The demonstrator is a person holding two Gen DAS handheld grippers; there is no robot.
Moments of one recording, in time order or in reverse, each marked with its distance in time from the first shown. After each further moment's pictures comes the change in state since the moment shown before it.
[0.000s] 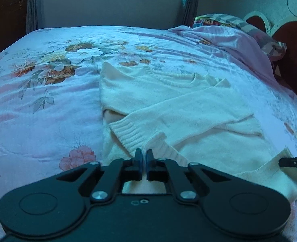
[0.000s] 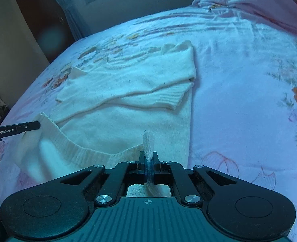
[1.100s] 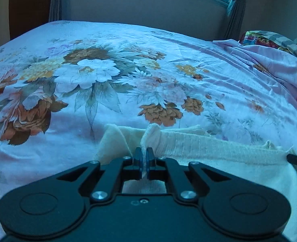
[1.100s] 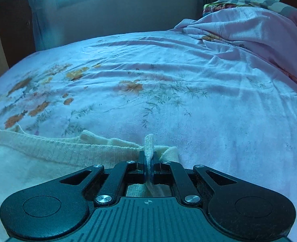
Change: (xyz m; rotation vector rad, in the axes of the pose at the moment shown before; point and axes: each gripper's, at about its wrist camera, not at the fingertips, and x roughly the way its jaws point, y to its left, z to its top) left arm 0.207 0.032 0.130 -0.140 -0.021 0.173; right arm 0.227 -0.054 0.206 -0.113 -0.108 -0.270
